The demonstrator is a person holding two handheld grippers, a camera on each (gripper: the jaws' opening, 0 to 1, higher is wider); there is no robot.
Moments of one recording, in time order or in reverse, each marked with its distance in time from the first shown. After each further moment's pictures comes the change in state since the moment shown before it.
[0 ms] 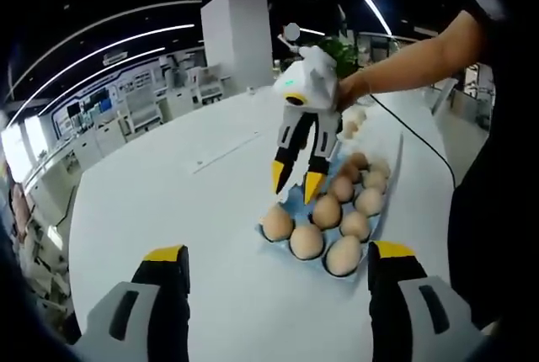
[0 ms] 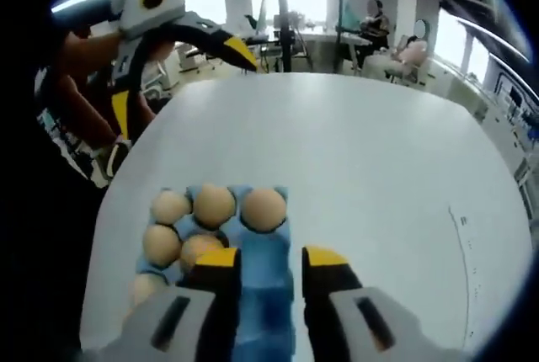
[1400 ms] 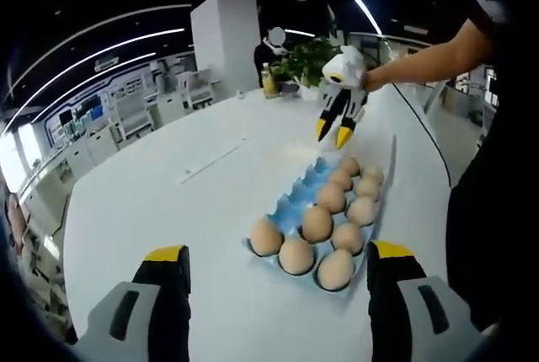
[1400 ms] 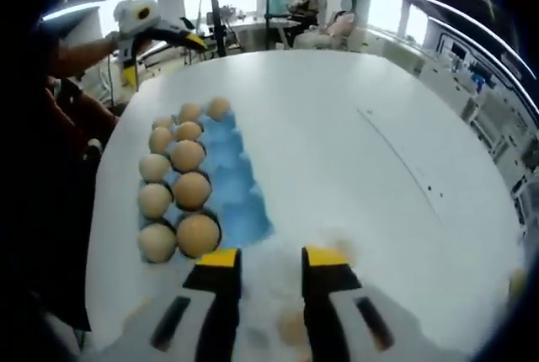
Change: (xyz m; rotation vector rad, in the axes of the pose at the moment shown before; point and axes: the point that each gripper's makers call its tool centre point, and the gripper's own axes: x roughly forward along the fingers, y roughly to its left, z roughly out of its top) left arm 0.013 -0.016 0.016 0.029 -0.016 -0.041; right arm -0.135 -0.005 -0.133 0.217 0.073 -0.257
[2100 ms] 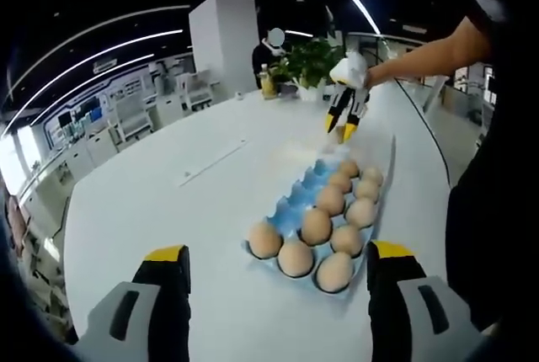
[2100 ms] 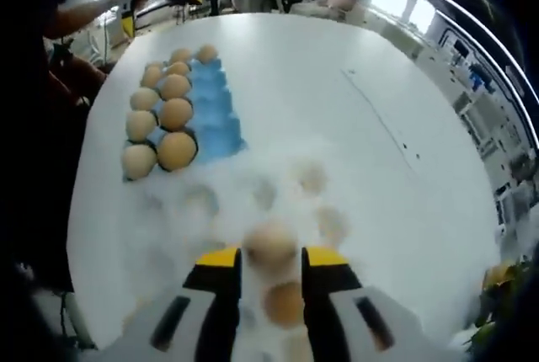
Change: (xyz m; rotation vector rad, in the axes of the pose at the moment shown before) left arm -0.001 0.000 0.002 0.002 -0.003 -0.001; right arm -0.024 -0.018 -0.062 -0.116 0.242 -0.052
